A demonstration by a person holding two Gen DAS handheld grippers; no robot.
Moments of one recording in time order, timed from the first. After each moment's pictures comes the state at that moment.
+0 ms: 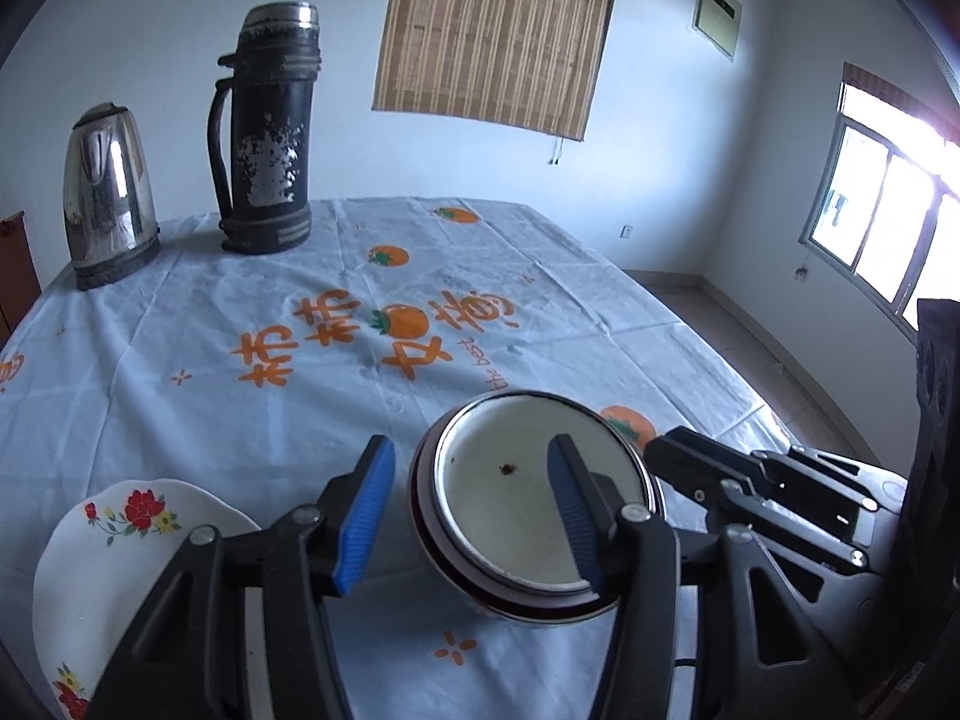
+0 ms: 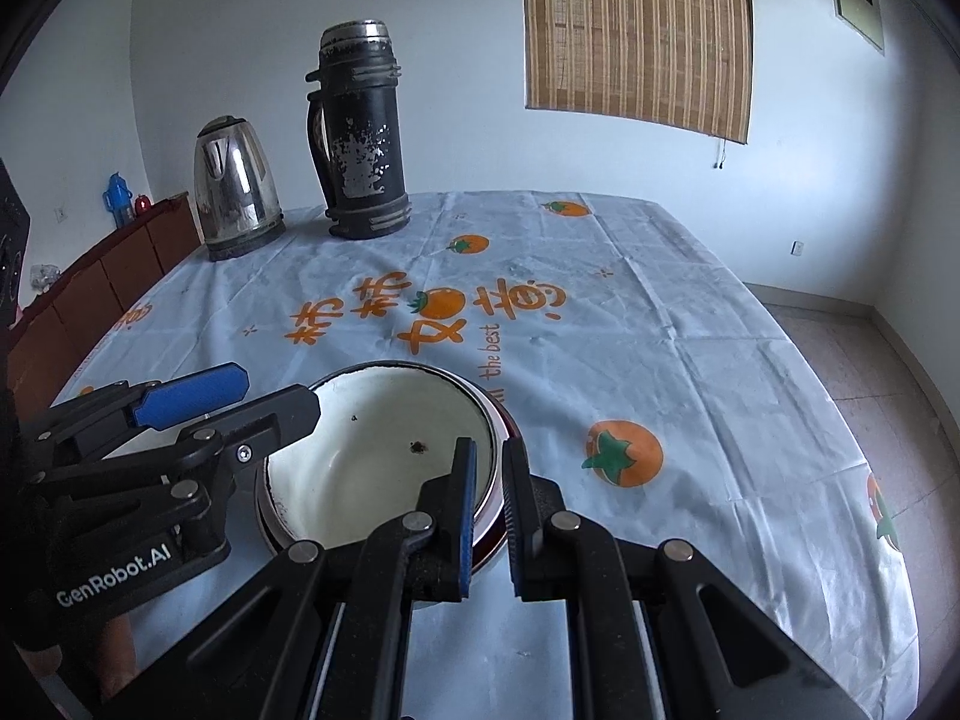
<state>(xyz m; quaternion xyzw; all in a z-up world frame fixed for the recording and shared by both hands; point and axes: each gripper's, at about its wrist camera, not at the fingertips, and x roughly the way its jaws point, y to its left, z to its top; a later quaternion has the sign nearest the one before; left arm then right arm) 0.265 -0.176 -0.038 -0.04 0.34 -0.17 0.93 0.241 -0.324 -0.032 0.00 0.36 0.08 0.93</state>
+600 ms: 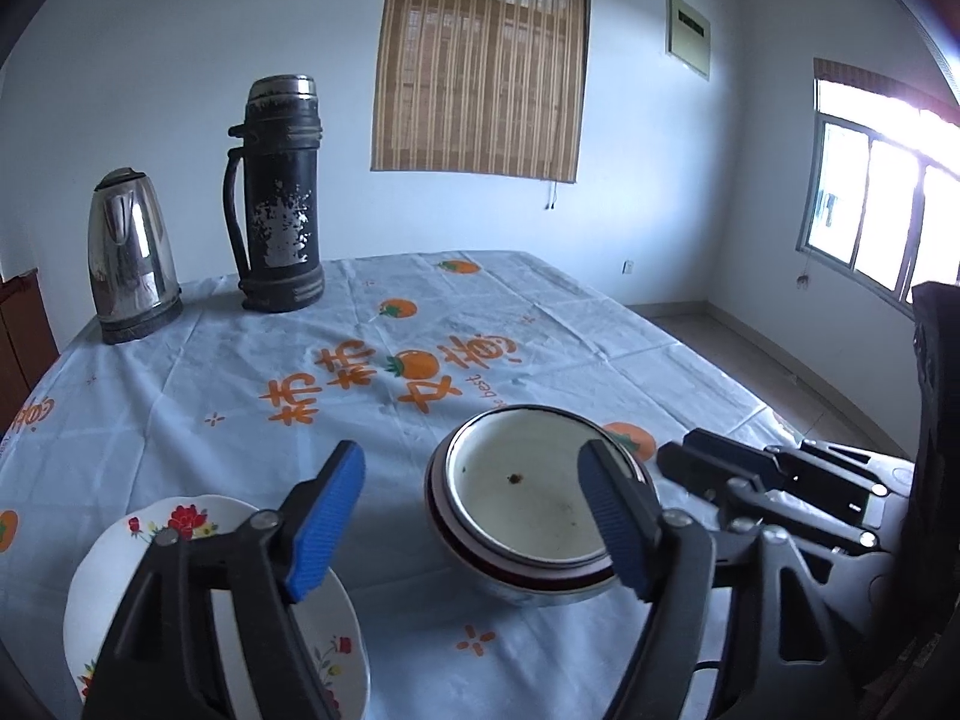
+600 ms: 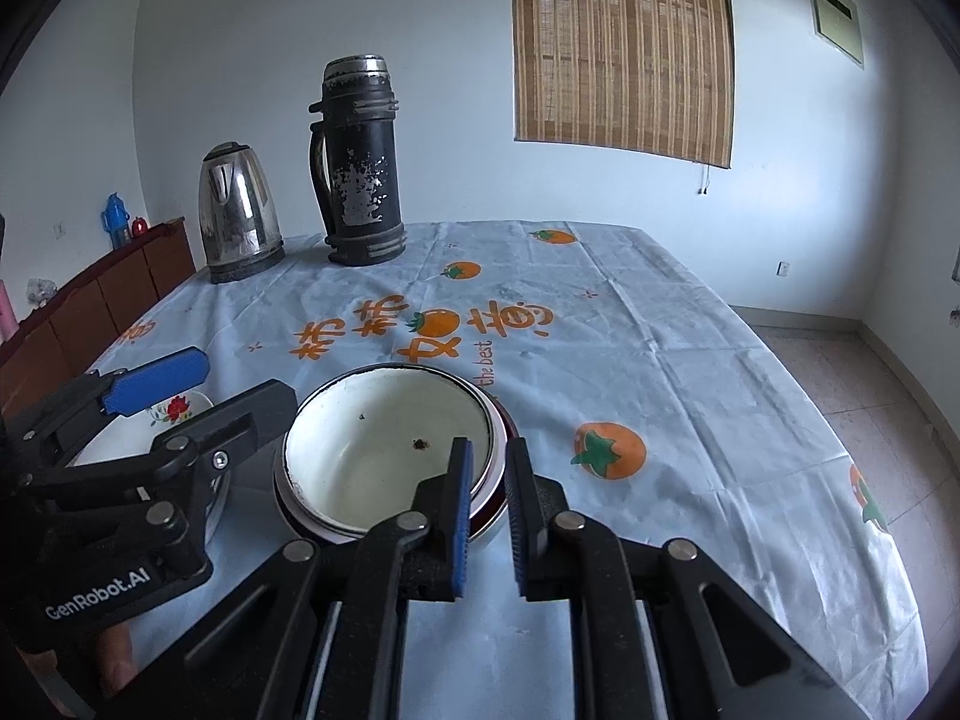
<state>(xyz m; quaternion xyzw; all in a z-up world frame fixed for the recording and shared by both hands) 0.229 -0.170 -0.032 -0.01 0.27 -0.16 0.95 0.211 -0.326 -0.029 0.00 0.32 0.06 0.94</state>
